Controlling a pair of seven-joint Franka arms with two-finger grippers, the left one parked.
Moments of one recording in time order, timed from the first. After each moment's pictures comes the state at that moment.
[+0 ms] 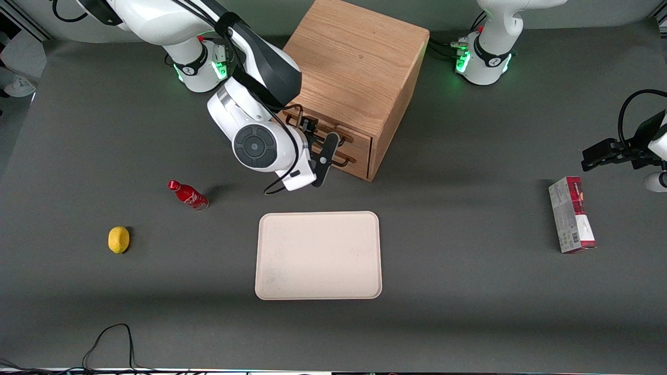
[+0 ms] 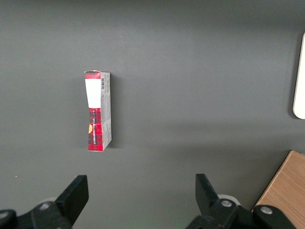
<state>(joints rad) 0.41 0.55 0.29 -1.36 0.22 1.59 -0.49</state>
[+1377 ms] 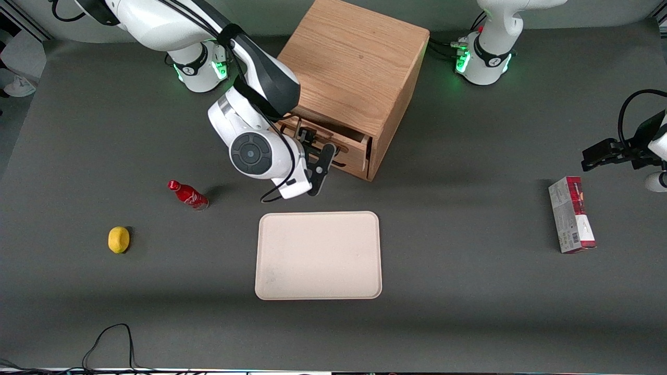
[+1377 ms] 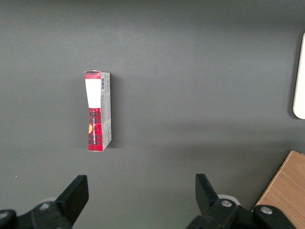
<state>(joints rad) 0.40 0.55 0.27 -1.41 0.21 1.69 -0.52</state>
